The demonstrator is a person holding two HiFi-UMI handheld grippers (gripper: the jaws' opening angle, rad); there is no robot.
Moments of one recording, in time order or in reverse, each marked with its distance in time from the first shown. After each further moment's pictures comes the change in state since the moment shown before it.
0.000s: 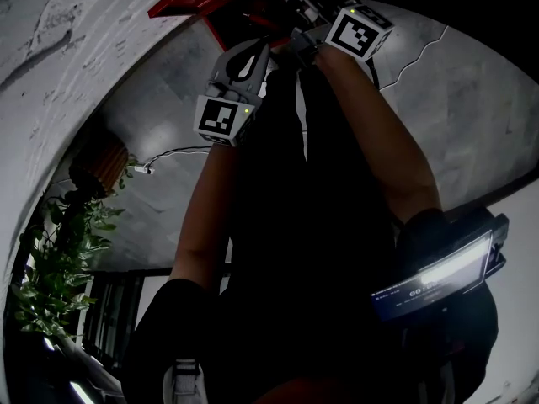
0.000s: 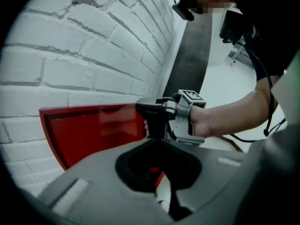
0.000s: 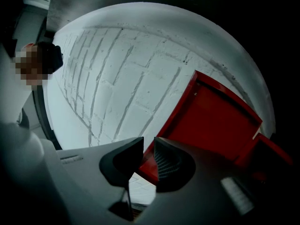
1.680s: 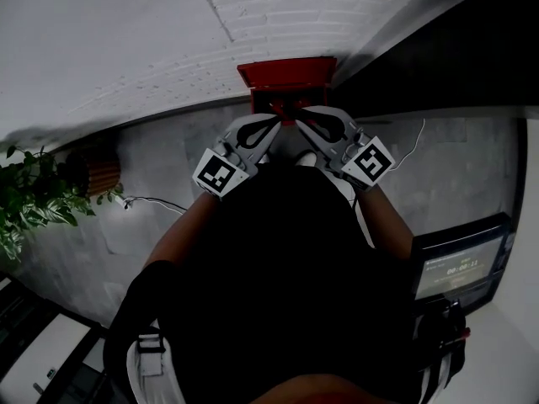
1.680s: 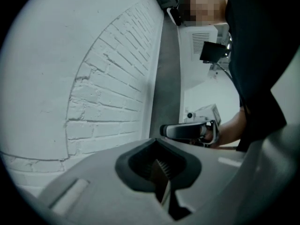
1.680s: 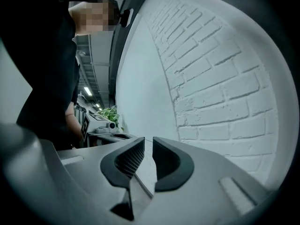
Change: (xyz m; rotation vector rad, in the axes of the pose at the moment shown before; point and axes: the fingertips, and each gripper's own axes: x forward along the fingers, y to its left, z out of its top) left arm -0.193 -0.139 0.276 0.164 -0.358 -0.011; right arm -0.130 0.388 0.053 -0.864 0.301 0.477
